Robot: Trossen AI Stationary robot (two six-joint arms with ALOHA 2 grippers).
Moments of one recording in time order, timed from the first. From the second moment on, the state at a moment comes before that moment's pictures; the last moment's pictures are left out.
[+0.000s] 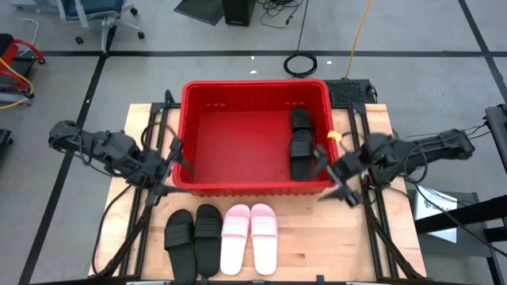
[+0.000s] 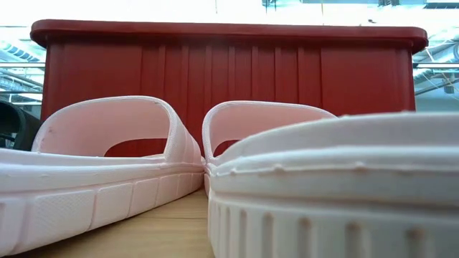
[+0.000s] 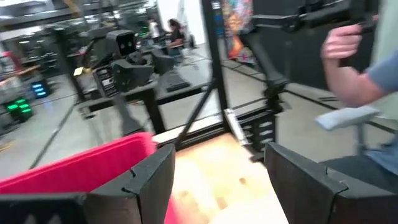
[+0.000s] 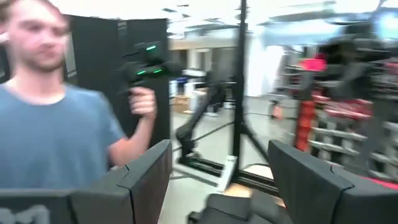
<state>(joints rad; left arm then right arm) -0.38 0.82 1.01 -0.28 -0.02 0.18 0.20 0.91 0.78 0.30 -0.39 0.06</state>
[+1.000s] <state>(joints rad) -0.89 1.15 1.01 0.13 -0.39 0.15 0.75 1.58 1.16 -0.14 0.58 0.10</state>
